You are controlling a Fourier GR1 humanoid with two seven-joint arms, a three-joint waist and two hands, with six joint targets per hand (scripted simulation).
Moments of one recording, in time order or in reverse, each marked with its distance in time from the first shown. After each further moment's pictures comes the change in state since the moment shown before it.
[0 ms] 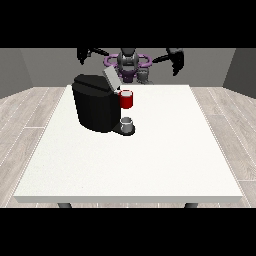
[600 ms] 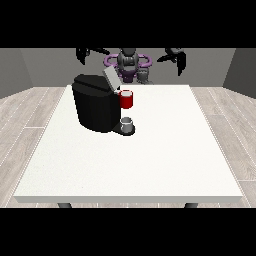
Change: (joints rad) left arm 0.127 -0.049 -0.101 -0.206 0.142 -0.033 0.084; right arm -0.120 -0.093 -0.087 0.063 -0.046 0.054 0.053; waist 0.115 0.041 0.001
